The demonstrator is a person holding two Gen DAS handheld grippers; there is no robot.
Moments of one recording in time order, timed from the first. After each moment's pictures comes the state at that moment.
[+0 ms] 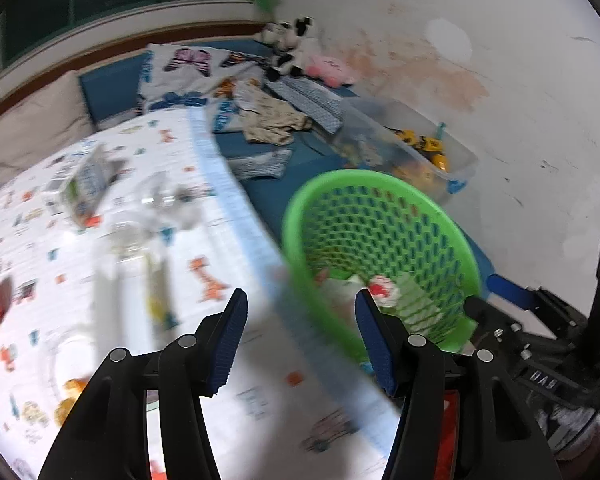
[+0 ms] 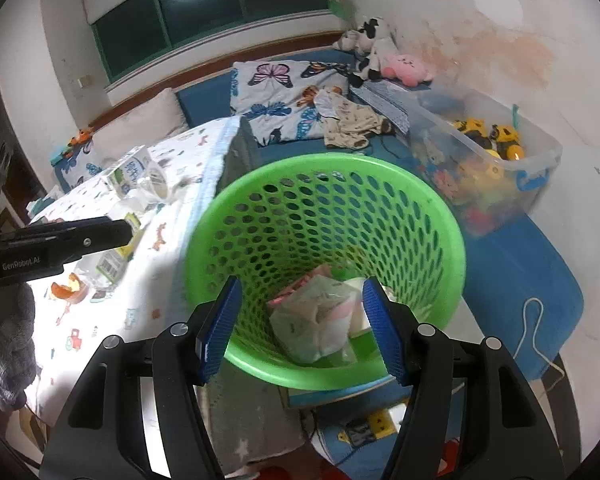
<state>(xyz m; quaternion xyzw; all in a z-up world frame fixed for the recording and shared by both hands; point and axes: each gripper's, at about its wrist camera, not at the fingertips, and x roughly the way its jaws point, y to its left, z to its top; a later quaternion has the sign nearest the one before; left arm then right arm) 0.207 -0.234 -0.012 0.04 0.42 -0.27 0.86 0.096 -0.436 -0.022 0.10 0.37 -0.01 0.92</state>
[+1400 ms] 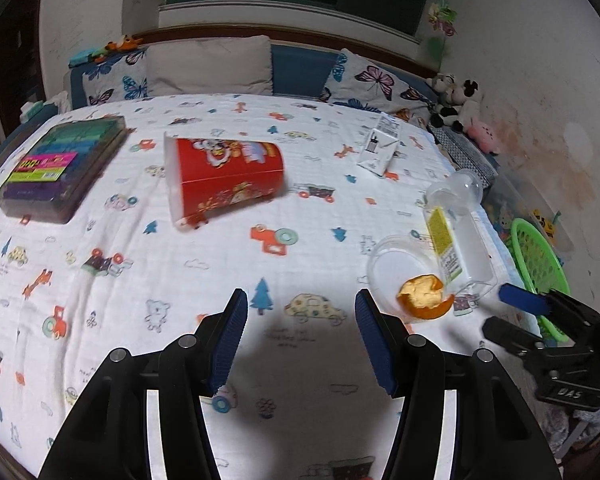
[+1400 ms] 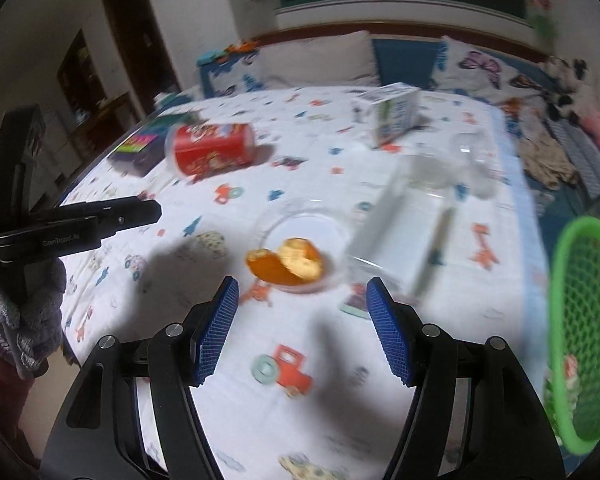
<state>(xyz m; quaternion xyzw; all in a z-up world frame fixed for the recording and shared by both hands) 0.169 0.060 -0.038 -0.07 0.42 -0.06 0.91 0.164 -0.161 -0.032 -0.02 0.41 0.27 0.87</state>
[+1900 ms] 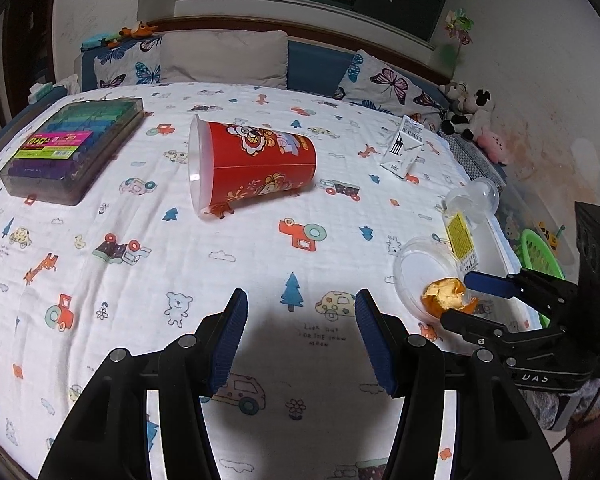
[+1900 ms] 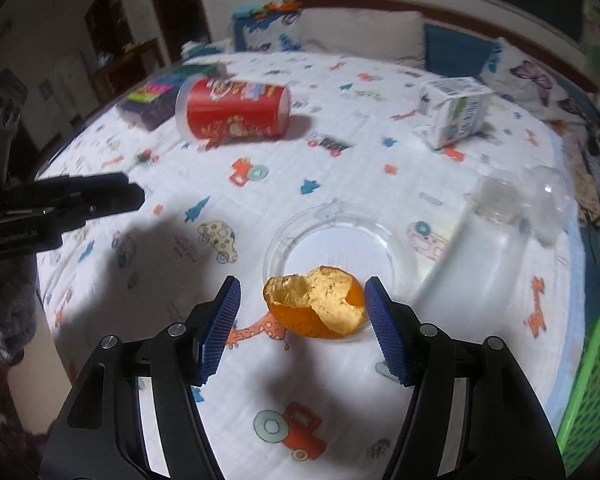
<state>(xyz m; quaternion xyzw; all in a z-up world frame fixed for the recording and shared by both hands) 0.171 0.084 -0.049 -0.10 0.42 -0.04 0.90 0.207 -0.116 -0.053 -0.10 0.45 0.32 0.83</state>
